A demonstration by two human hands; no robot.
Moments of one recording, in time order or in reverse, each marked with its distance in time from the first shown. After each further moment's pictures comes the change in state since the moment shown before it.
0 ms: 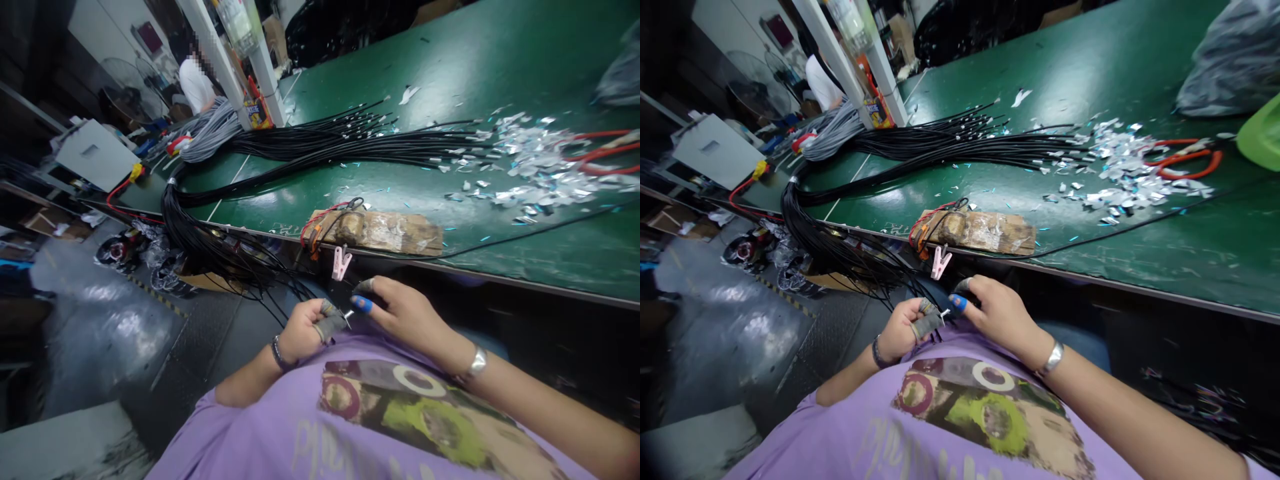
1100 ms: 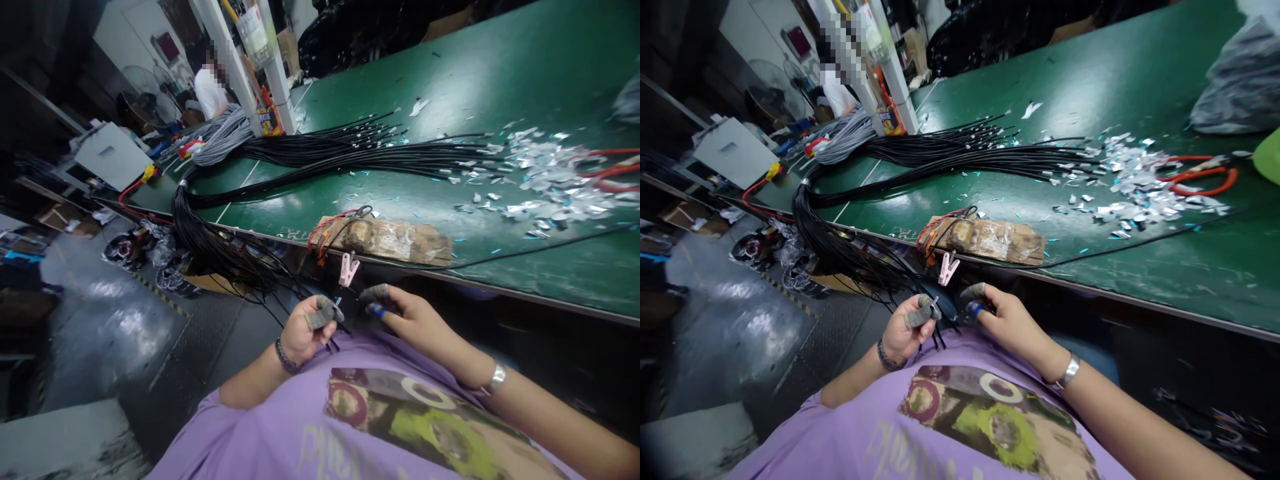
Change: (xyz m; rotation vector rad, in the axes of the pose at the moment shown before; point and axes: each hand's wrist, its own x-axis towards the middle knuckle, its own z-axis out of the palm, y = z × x) left_hand 0.009 -0.006 -0.001 -0.491 0.046 0.007; right_hand 0.000 0.008 0.003 0.462 -0.052 0.189
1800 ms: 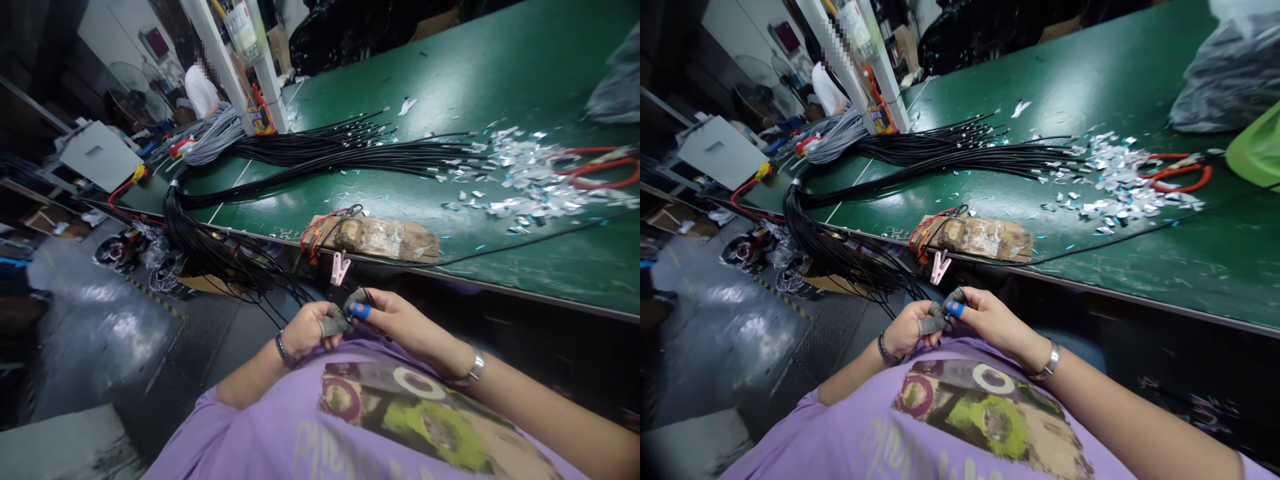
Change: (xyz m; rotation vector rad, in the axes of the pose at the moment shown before) left_hand 0.007 0.001 0.006 0.388 -0.106 -0.217; right_hand 0.000 -0.022 0.011 0.578 -0.145 0.315
